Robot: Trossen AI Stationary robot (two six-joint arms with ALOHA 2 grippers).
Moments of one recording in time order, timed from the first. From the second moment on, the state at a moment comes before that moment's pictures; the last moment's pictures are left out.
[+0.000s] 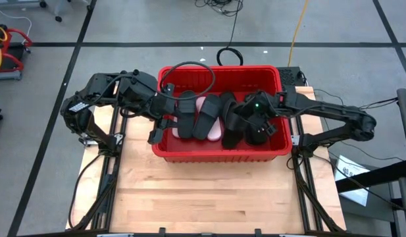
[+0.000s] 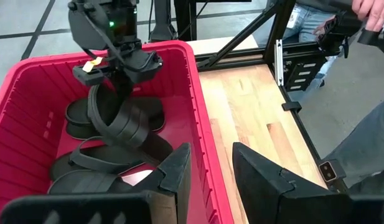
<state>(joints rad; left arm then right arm) -0.03 1.61 2.29 -1.28 0.10 0.07 -0.32 1.22 1.08 -1.00 0.08 -1.02</state>
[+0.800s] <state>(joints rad) -0.03 1.61 2.29 -1.28 0.10 0.07 -0.50 1.36 1.08 -0.79 0.10 -1.24</state>
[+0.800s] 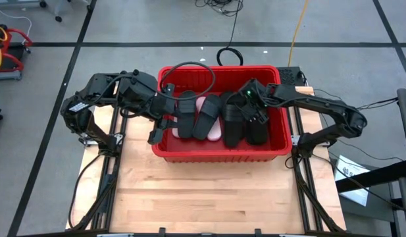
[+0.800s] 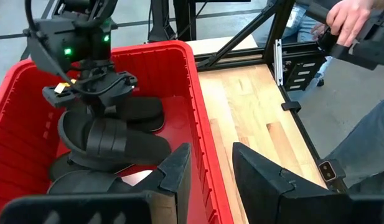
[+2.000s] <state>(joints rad) -0.03 1.61 2.29 -1.28 0.10 0.10 -0.54 1.39 1.01 -0.59 0.15 -1.28</state>
